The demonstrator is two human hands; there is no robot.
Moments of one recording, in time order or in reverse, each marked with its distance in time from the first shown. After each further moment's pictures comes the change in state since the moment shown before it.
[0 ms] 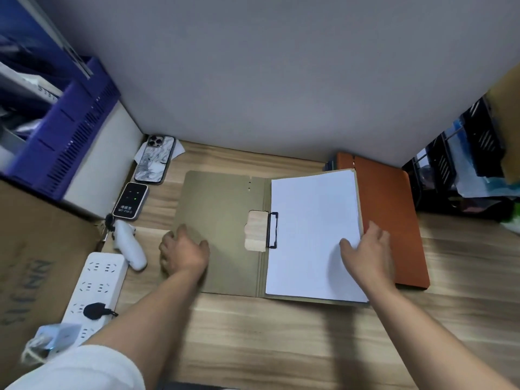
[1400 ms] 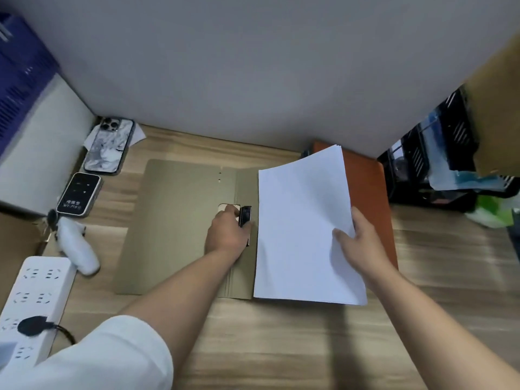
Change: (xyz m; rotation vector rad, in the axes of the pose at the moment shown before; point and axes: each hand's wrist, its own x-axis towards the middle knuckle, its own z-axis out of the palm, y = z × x) left_hand -0.039 0.104 0.081 -0.044 -0.283 0.330; right_hand 0.025 0.020 -0.034 0.475 -0.245 -0.098
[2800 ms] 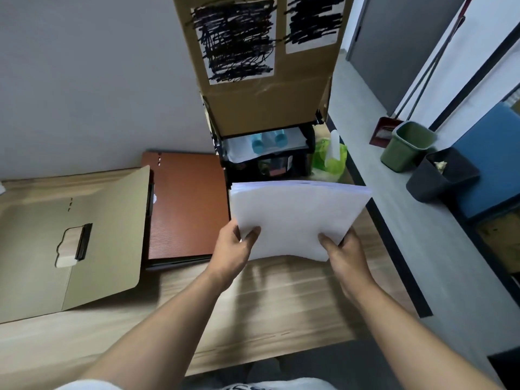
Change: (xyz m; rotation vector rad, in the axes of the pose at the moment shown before) left_hand -0.247 0.276 0.245 -0.646 -0.309 0.334; right_hand -0.035 0.272 -0.306 0.551 0.267 -0.059
